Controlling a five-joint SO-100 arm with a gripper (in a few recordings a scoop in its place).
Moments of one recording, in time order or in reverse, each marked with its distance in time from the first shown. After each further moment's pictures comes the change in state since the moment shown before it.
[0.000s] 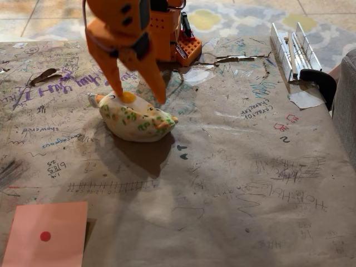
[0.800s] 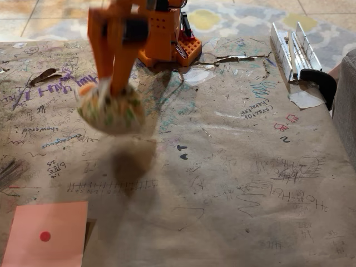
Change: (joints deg) arm -3.6 36.7 10.1 -16.4 25.3
